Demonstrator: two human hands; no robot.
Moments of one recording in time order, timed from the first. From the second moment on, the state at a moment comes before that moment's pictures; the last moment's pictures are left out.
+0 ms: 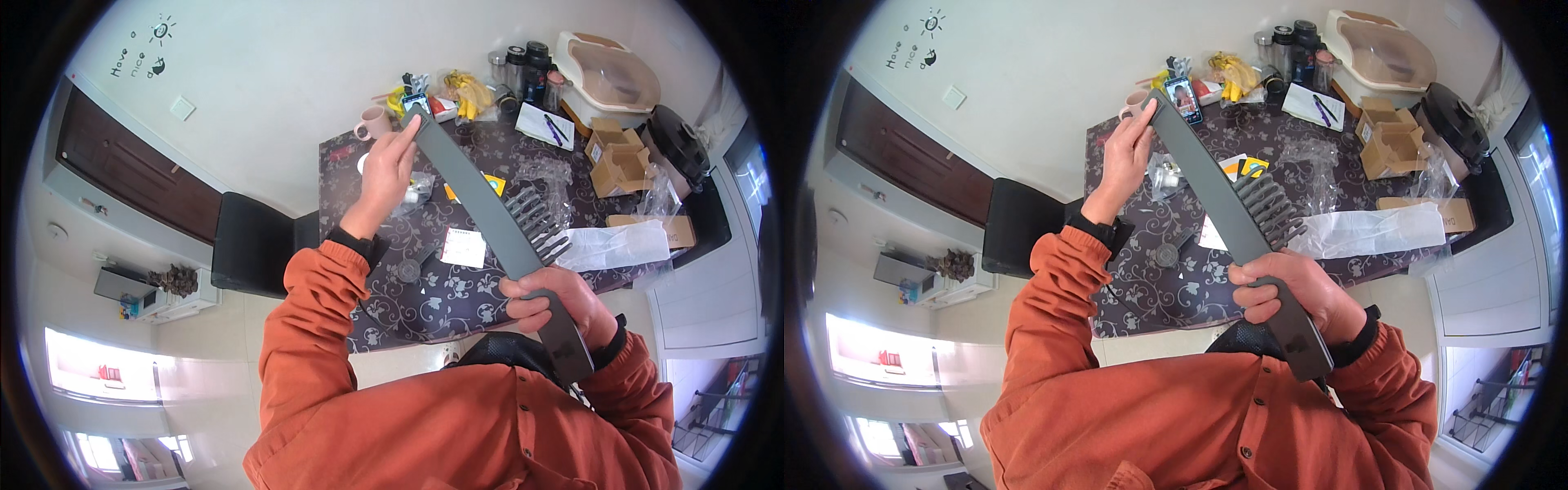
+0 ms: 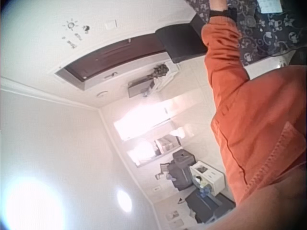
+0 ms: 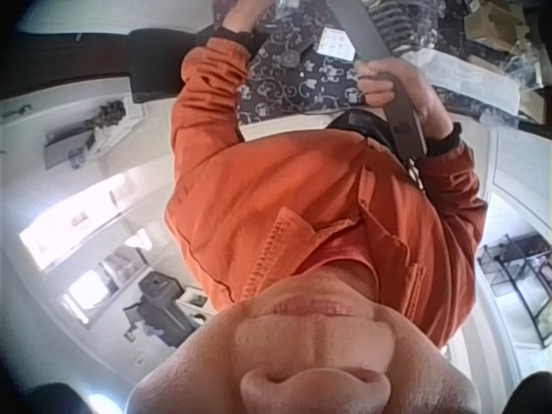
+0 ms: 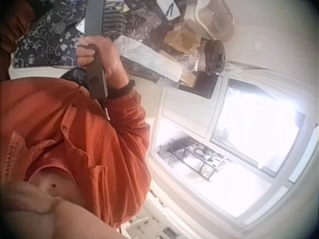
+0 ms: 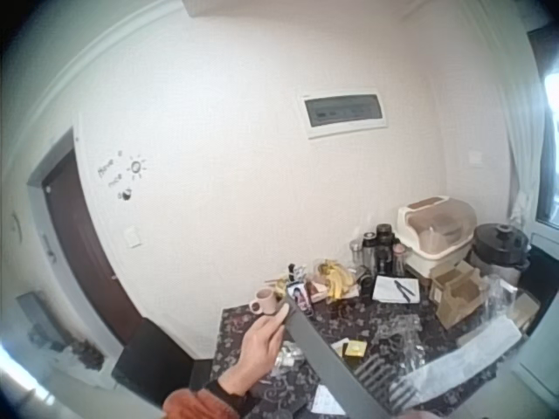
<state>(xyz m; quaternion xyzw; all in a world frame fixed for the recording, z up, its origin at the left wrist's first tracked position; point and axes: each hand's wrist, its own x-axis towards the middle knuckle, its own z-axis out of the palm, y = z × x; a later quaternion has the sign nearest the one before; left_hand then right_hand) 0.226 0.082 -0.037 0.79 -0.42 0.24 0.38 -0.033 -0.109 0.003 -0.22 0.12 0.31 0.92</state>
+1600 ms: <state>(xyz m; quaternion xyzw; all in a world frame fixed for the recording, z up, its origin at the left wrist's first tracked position) 0.207 0.021 -0.048 0.72 -0.18 -0.17 0.65 0.033 -0.173 -0.044 -0.68 -0.06 -0.15 0.72</state>
